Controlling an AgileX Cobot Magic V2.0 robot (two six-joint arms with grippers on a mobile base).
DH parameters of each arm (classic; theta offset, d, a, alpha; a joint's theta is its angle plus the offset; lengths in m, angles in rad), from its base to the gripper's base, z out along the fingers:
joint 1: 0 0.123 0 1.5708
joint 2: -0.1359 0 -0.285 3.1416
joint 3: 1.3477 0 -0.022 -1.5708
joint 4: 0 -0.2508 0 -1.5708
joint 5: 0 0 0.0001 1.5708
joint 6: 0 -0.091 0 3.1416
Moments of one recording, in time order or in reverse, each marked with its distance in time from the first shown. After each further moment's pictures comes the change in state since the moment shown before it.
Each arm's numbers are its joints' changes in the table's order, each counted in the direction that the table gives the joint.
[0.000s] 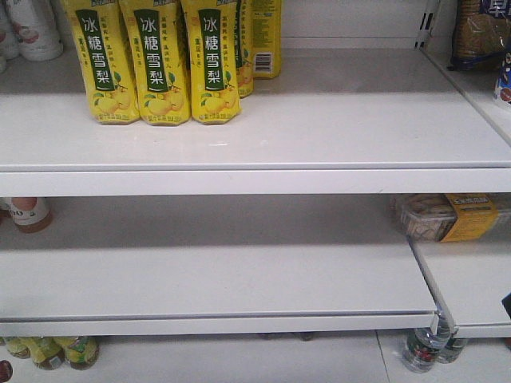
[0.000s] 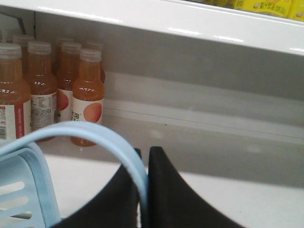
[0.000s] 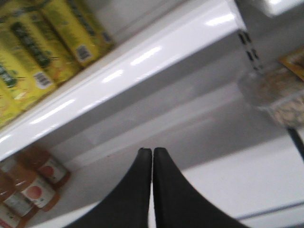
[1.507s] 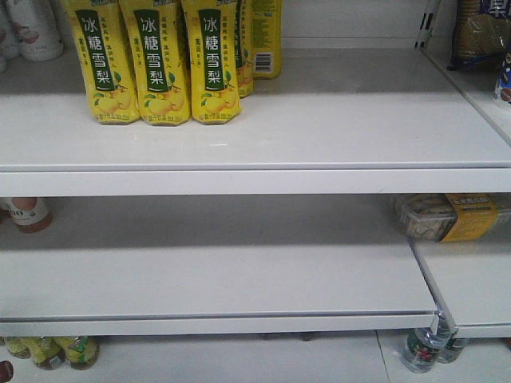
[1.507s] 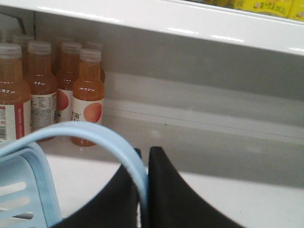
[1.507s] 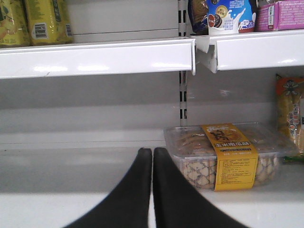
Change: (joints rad) left arm 0.000 0.000 0.000 0.000 0.000 0.000; right arm -0.263 0.221 0.151 -0.658 0.110 1.225
